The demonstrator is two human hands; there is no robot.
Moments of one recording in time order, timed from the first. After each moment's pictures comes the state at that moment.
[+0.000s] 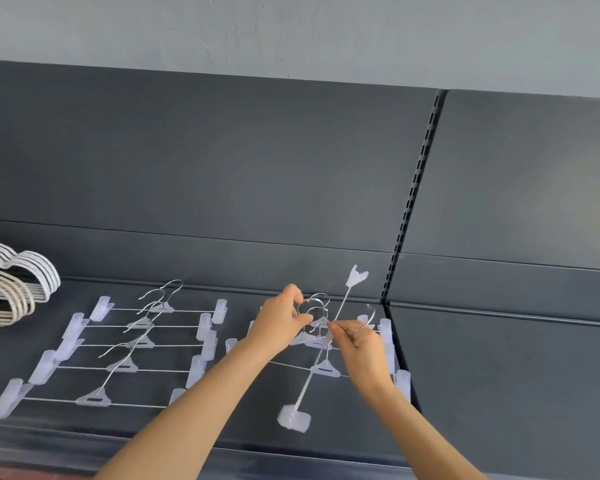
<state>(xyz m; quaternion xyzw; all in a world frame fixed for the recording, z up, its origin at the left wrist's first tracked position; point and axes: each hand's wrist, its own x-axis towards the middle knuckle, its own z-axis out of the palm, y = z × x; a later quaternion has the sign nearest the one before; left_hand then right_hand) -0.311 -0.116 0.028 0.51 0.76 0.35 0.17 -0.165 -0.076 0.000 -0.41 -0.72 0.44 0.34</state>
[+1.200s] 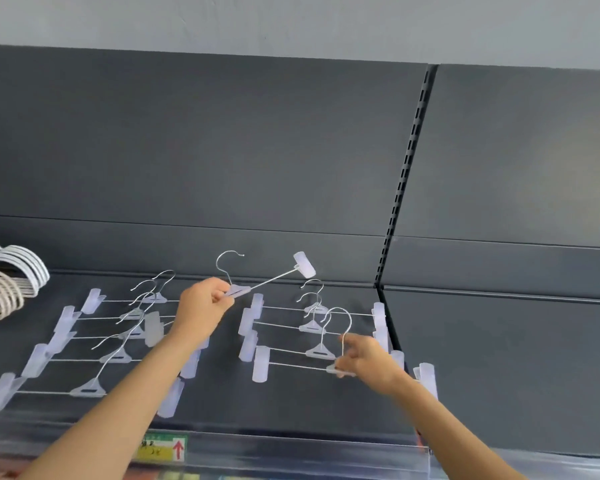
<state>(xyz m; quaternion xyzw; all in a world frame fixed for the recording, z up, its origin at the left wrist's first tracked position) -0.381 -0.163 0.023 0.40 0.82 0.40 0.09 -0.127 -0.064 -0.017 -0.43 -0.78 0.46 0.09</state>
